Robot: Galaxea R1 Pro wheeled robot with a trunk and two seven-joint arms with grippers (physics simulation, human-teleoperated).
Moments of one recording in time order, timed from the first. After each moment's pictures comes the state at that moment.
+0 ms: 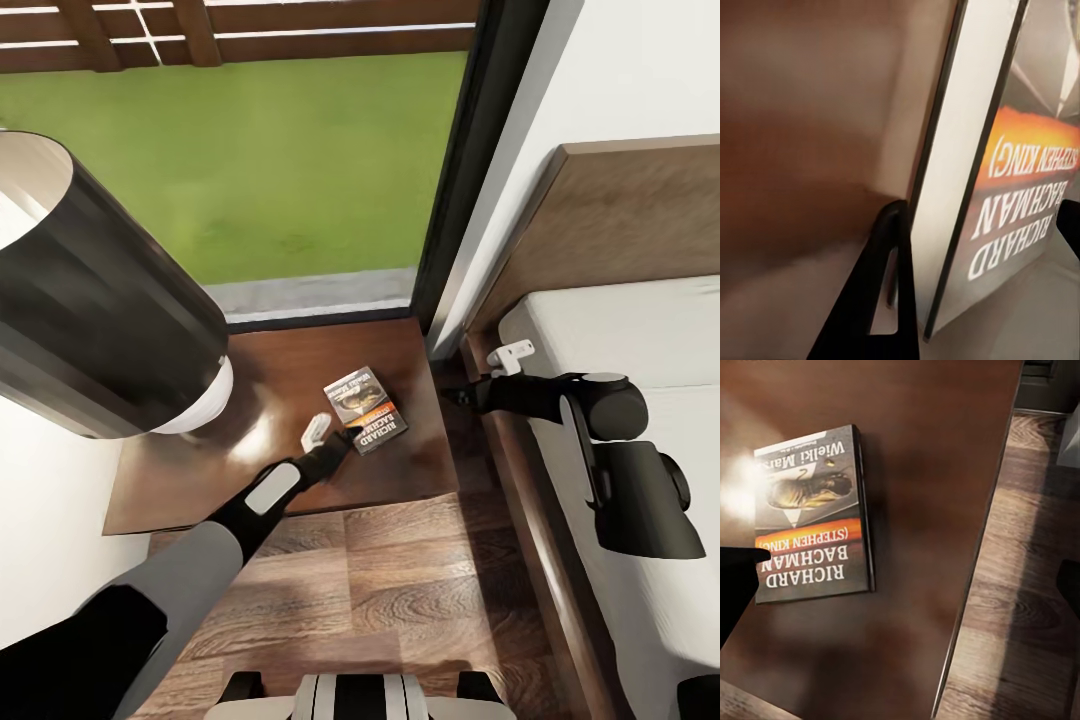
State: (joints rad) left arm -0.97 -0.11 -0.49 -0.45 1.39 0.22 -0.09; right arm -0.84 -0.15 0.02 -1.60 0.19 1.04 0.71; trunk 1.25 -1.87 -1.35
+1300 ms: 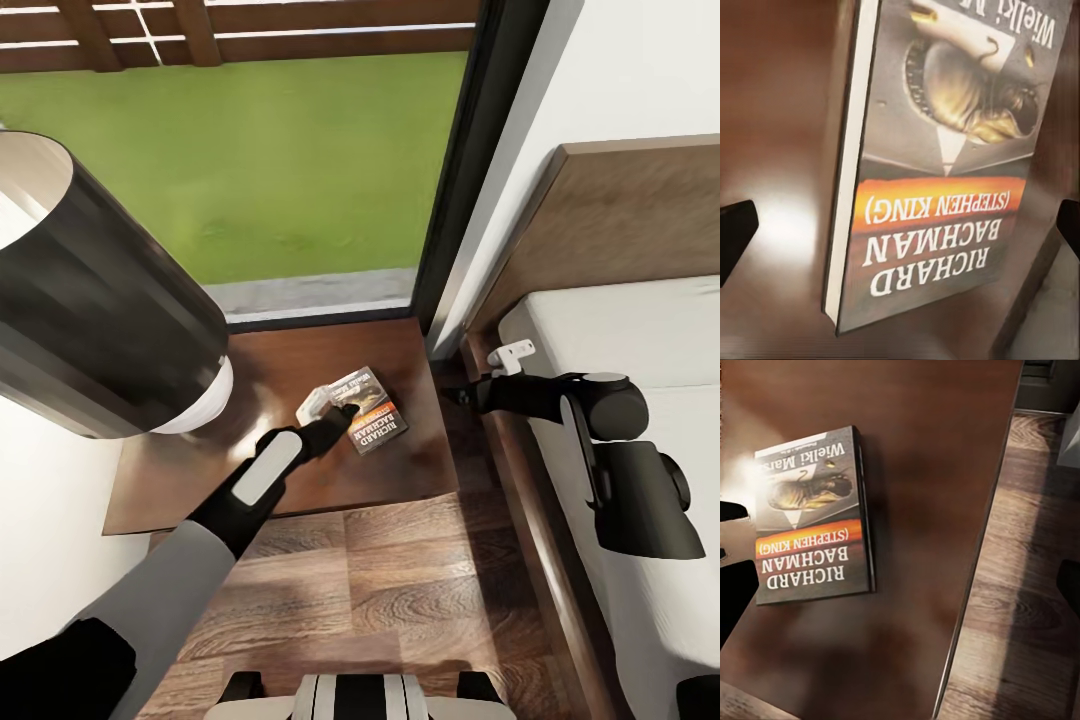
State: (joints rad) left arm -0.92 -0.07 -0.49 -0.91 1.38 0.24 0.45; right arm -0.84 -0.14 0.02 -1.60 0.19 1.04 0.71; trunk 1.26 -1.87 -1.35
